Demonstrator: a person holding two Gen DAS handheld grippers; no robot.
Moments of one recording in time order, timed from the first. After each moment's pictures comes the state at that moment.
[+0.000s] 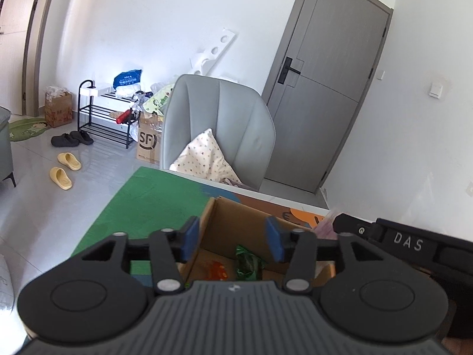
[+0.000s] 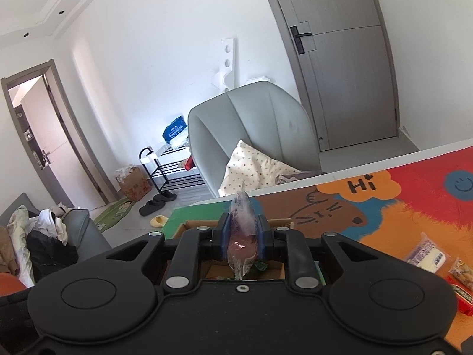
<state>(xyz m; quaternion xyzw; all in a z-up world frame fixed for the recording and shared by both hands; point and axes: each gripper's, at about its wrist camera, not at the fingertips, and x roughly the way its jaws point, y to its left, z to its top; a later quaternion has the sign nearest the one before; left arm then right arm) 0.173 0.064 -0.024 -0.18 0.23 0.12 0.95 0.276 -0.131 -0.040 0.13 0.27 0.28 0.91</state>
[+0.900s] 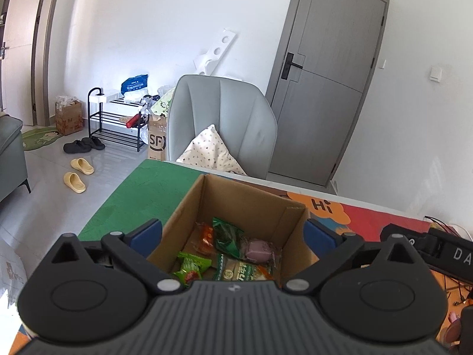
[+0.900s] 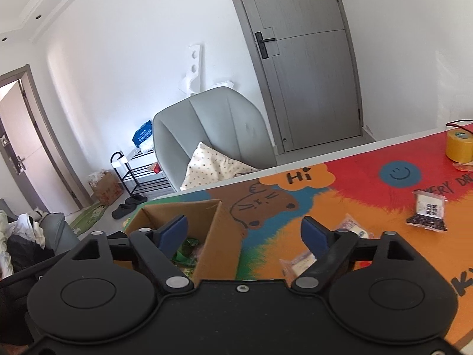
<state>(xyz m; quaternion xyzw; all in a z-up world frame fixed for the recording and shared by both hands) 0.151 0.014 -0.020 -0.14 0.24 0.14 0.95 0.235 -0.205 -0.042 0.12 0.27 0.21 0.93</state>
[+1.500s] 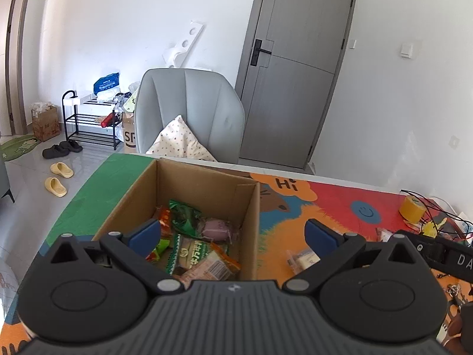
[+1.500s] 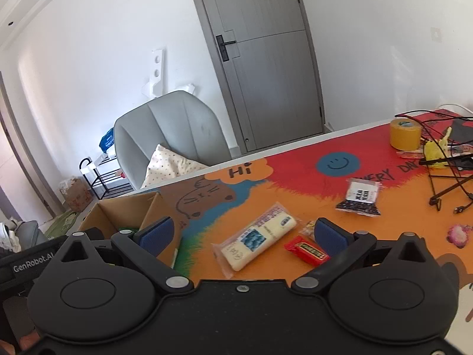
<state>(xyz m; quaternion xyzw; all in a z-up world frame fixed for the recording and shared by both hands) 0.148 -0.035 -0.020 -0.12 0.26 0.09 0.96 0.218 -0.273 -0.057 0.13 0.28 0.15 0.94</state>
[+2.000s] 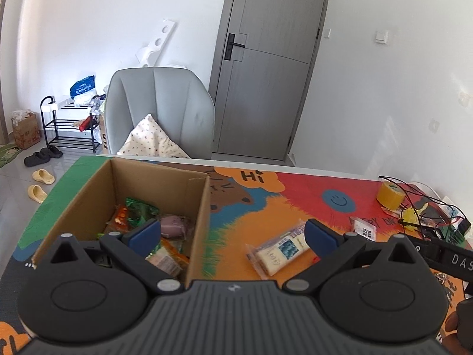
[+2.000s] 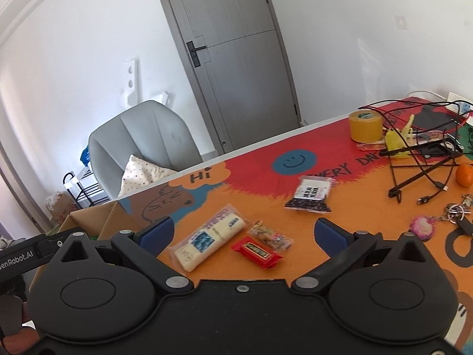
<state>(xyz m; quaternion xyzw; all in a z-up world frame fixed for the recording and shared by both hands) 0.165 -0.081 -0.021 -0.10 0.27 0.04 0.96 0.221 -0.331 -0.072 0.15 0.28 0.10 0.94</state>
